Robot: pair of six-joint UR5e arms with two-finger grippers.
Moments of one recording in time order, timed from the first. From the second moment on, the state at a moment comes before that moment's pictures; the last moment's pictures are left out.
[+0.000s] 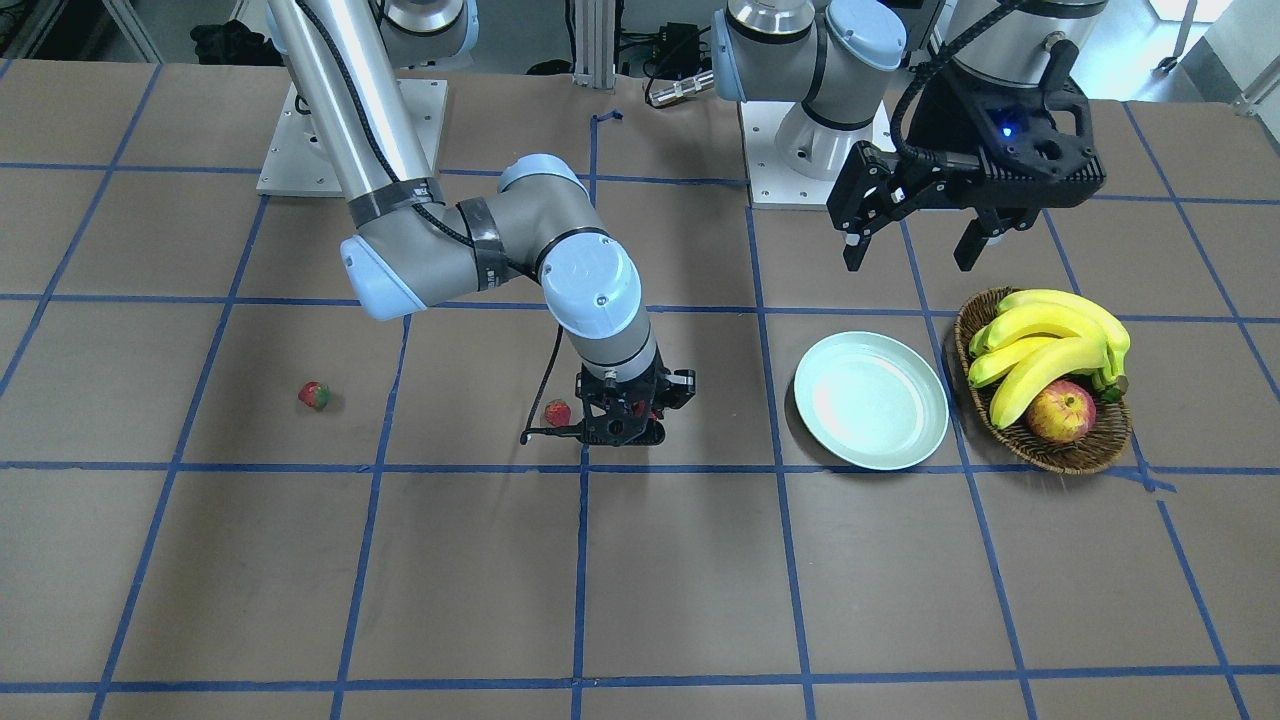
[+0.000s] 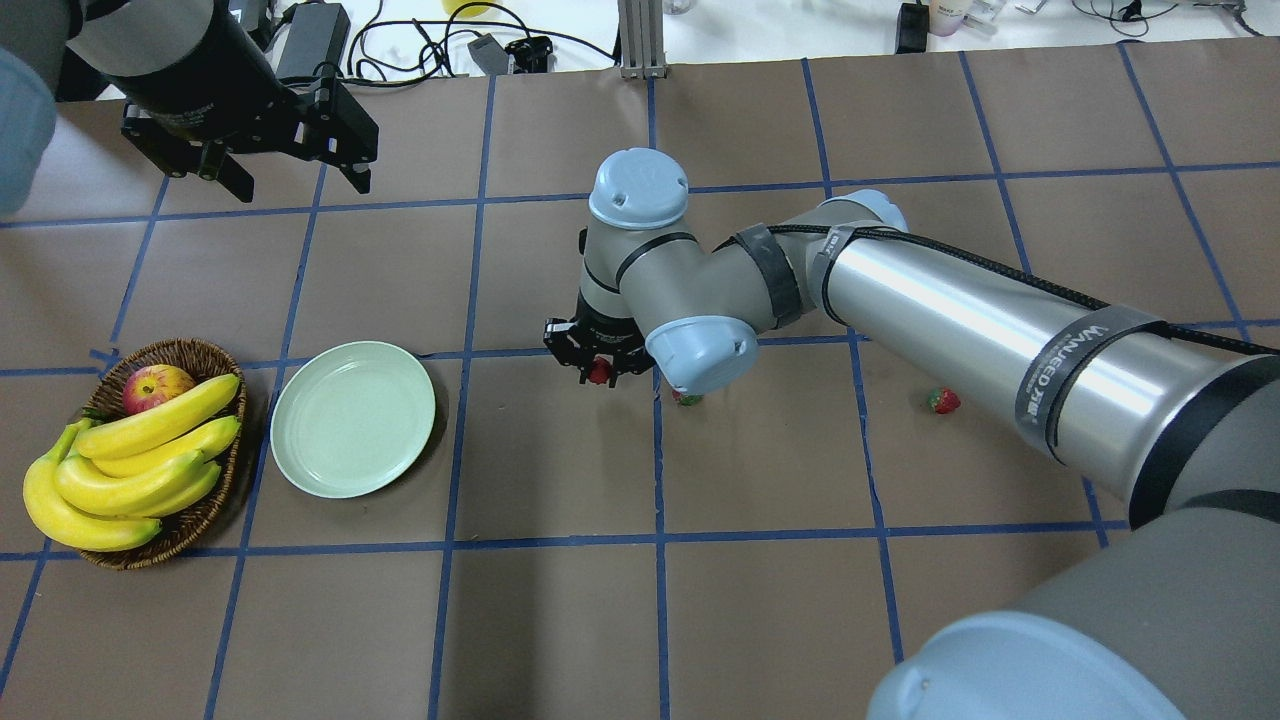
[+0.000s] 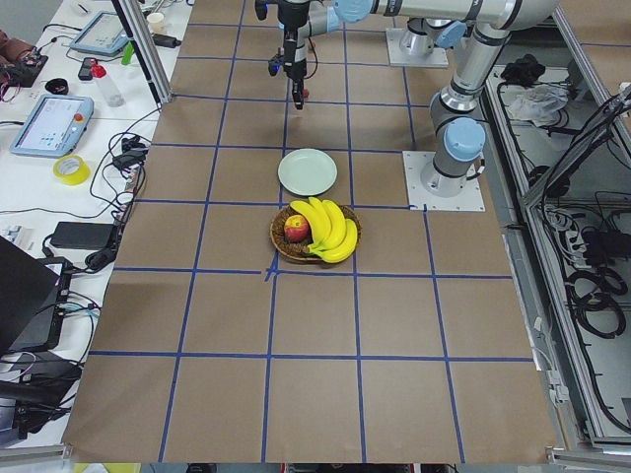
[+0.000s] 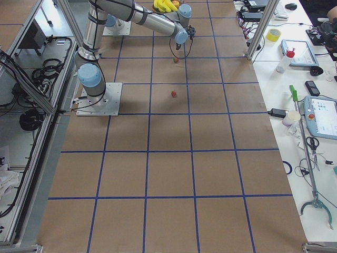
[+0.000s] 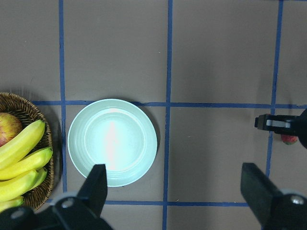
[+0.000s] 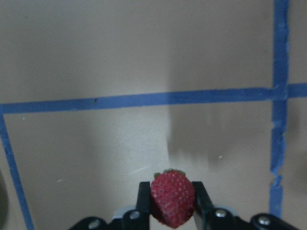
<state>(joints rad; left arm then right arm) -1.54 -1.55 -1.53 -1.49 1.58 -0.01 2.01 -1.03 1.67 -2.21 -1.32 0.51</state>
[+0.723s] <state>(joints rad) -1.54 -1.54 -1.53 -1.49 1.58 0.00 2.03 -1.08 1.67 -2.16 -1.35 0.52</state>
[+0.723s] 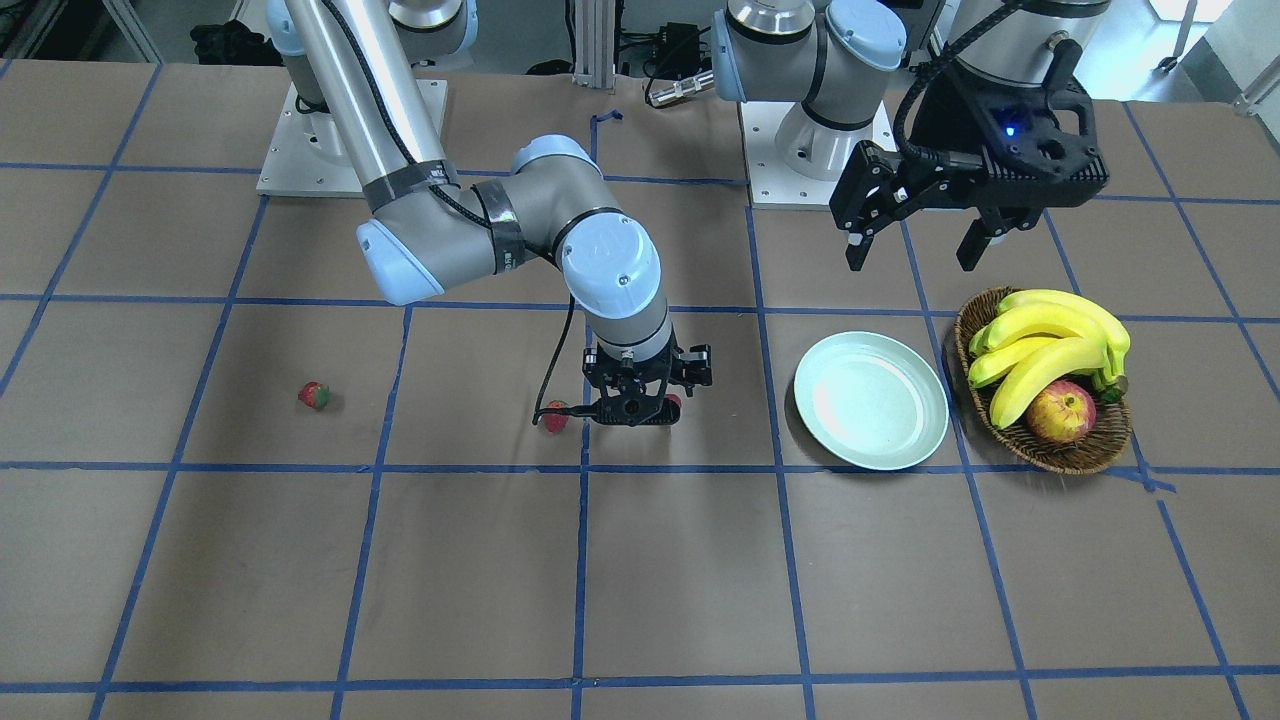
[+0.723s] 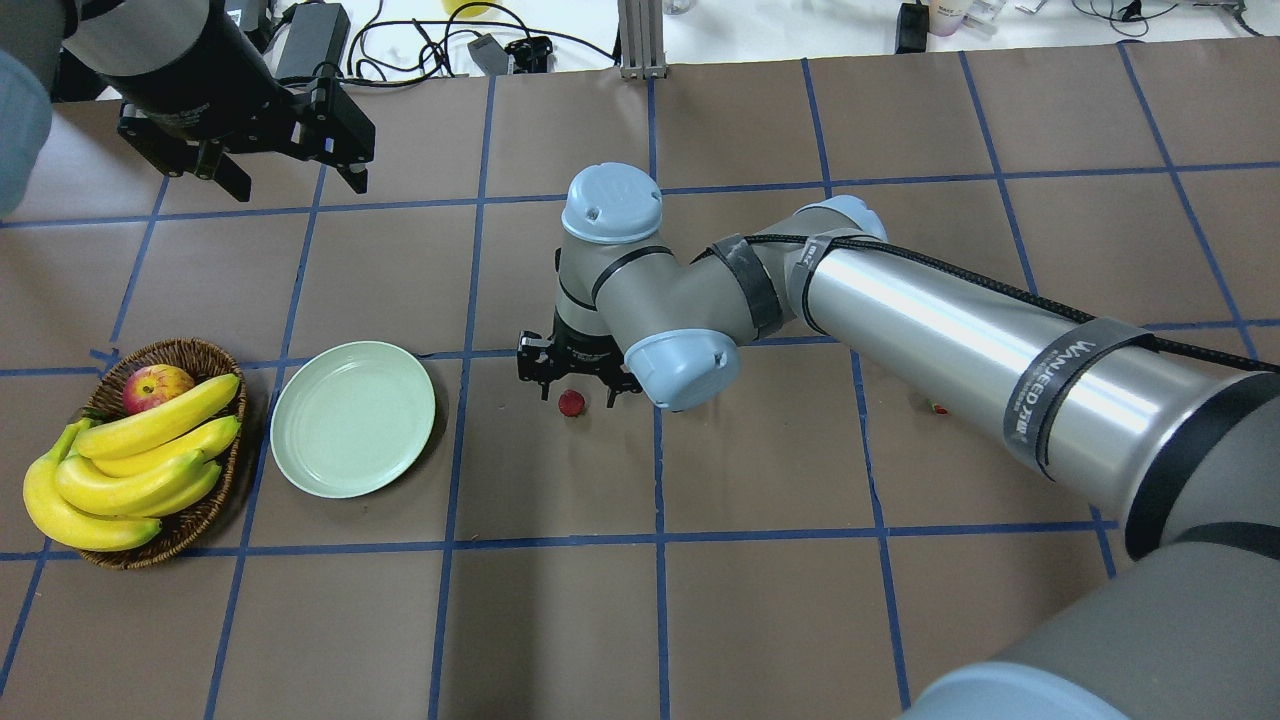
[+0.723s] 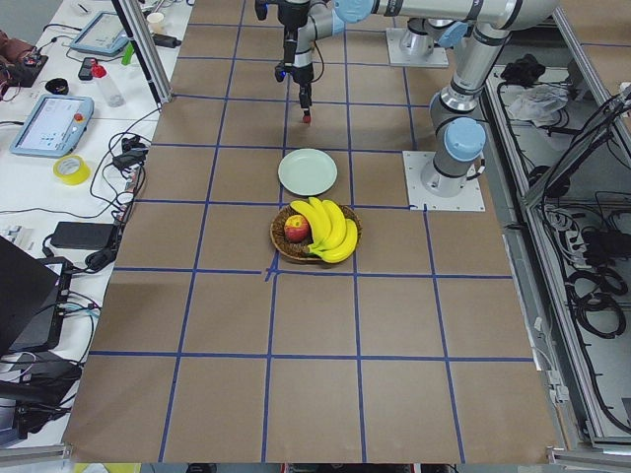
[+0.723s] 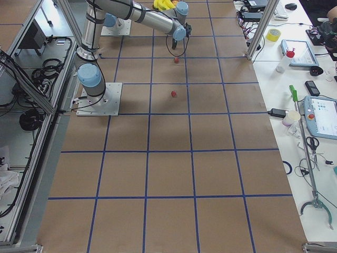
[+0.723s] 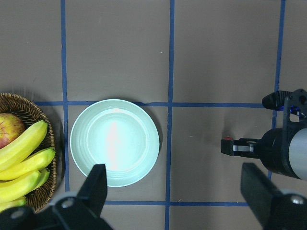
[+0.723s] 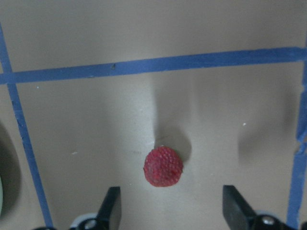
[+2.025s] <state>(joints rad) -1.65 -1.75 -1.78 -1.12 1.49 -0.15 1.84 -1.18 1.83 -2.21 -1.48 0.35</state>
